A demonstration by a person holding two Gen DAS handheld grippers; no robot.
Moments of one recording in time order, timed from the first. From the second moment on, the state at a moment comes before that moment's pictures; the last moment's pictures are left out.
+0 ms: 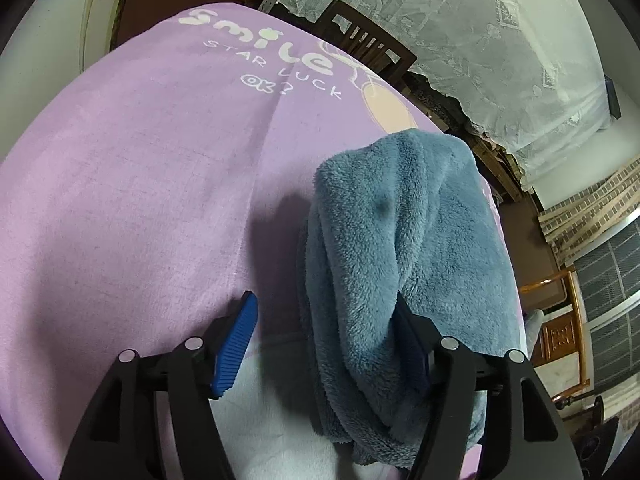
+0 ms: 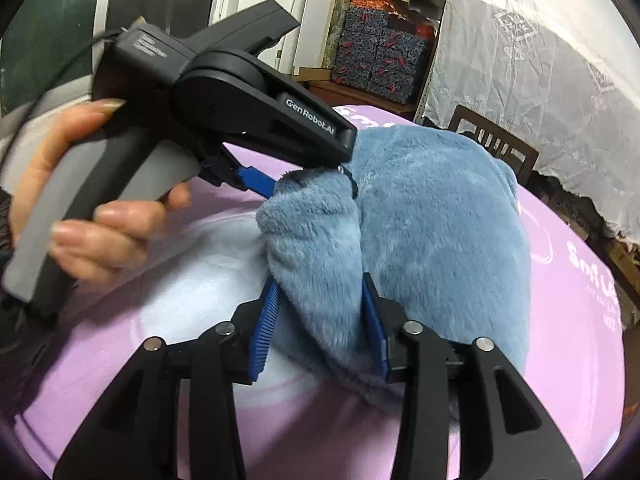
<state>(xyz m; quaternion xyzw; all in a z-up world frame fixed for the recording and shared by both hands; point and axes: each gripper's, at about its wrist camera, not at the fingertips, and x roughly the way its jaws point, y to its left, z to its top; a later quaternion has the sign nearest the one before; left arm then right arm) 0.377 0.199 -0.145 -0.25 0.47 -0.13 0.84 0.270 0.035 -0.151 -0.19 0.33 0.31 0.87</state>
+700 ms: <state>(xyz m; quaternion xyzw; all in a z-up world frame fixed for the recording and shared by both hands) 0.333 0.187 -0.103 -0.28 0.39 -0.18 0.86 0.348 -0.127 -0.101 0.19 0.39 0.30 0.85</state>
